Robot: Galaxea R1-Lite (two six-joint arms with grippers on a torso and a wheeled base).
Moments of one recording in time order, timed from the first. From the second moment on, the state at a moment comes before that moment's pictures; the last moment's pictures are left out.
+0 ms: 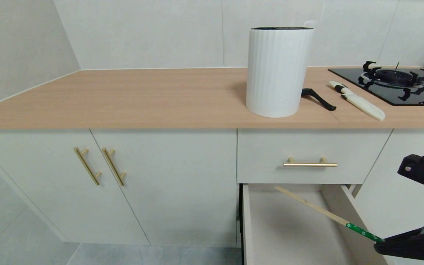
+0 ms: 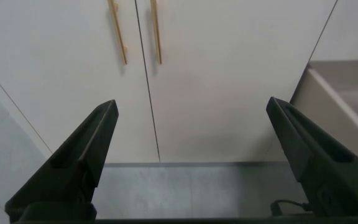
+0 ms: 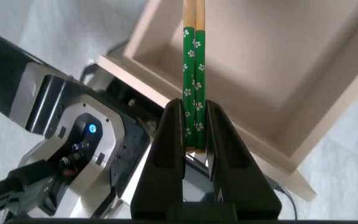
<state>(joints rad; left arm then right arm) 0.00 0.00 0.00 0.00 -0.03 0.01 0.53 1.22 -0.93 0.63 0.16 0.13</state>
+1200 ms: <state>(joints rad) 0.00 0.00 0.00 0.00 -0.04 0.01 0.52 1.60 -0.90 0.35 0.14 0.26</state>
